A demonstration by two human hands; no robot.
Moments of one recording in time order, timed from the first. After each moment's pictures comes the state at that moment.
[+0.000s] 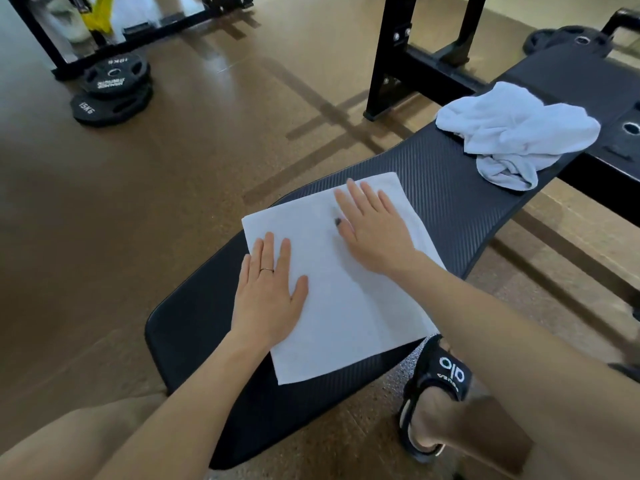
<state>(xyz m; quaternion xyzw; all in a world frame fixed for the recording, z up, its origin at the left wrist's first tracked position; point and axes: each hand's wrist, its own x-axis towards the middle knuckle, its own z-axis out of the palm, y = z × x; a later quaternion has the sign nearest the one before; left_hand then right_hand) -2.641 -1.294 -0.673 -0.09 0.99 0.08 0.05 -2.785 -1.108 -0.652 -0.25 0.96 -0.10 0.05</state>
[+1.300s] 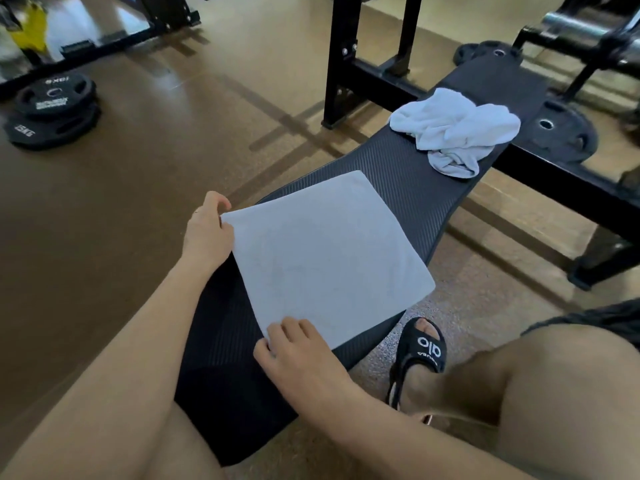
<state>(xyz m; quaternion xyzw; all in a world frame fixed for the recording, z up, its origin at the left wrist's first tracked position) -2.722 -1.373 -0.625 -0.17 0.92 0.34 -0.03 -2.563 -1.162 -0.649 -0.42 0.91 -0.02 0.01</state>
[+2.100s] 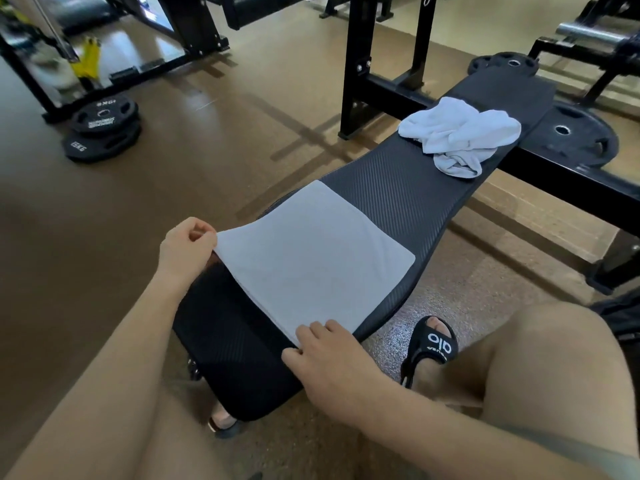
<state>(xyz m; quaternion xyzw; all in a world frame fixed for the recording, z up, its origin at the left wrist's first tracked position) -2.637 -1.403 -0.582 -0.28 0.84 0.46 -0.06 -2.527 -1.127 -0.597 -0.46 0.88 -0.06 0.06</state>
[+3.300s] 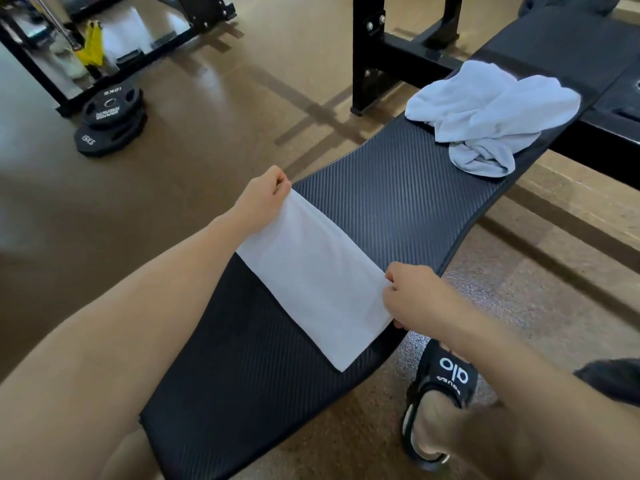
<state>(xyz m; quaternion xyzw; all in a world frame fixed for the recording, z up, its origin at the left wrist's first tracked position) -2.835 -1.288 -0.629 -0.06 0.95 0.30 0.05 -2.724 -1.001 -0.609 -0.03 0.90 -0.29 0.33</state>
